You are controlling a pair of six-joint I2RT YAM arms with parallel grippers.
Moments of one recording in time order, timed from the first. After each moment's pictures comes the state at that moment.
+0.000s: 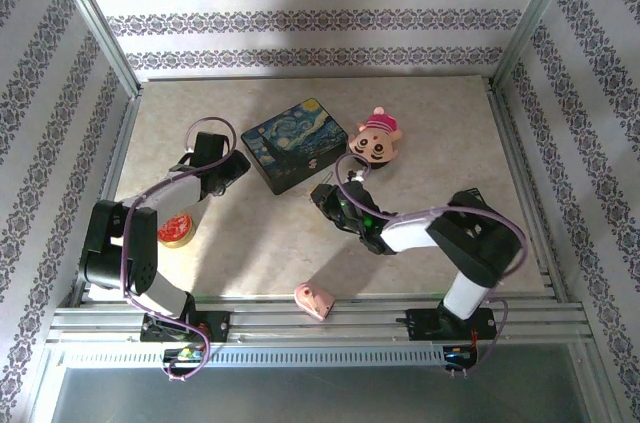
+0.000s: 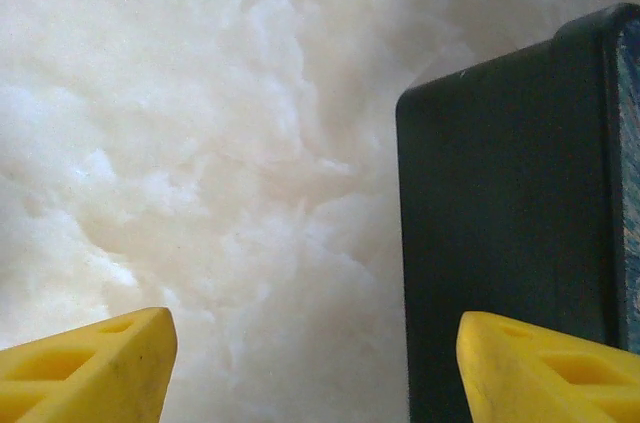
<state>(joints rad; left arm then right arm) -0.14 1.56 0.87 -0.22 0.00 -0.83 0.79 1.64 0.61 0.56 0.06 1.34</state>
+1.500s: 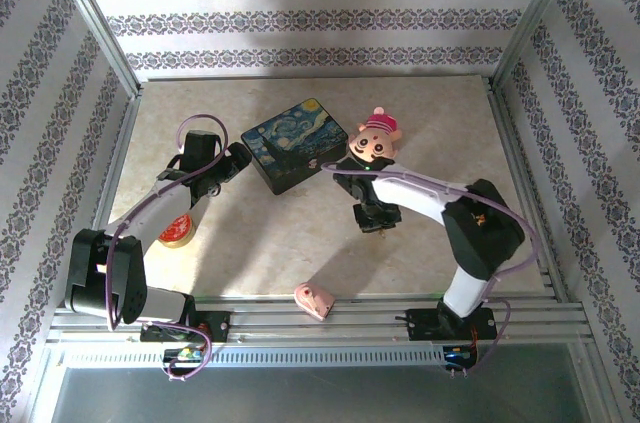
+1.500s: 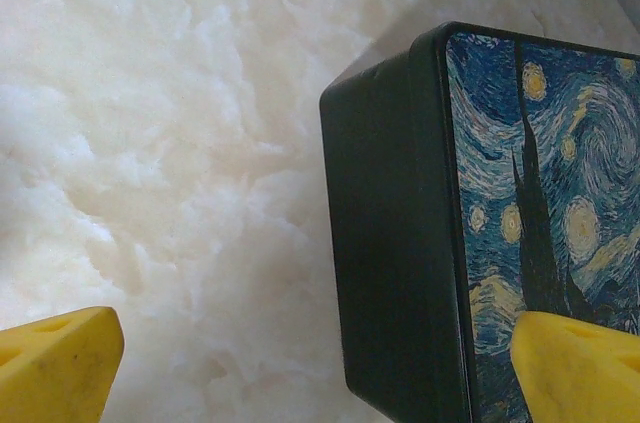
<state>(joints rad) -0.14 1.39 0.84 -0.27 0.05 -0.83 0.68 1.76 1.14 -1.06 0.17 0.57</state>
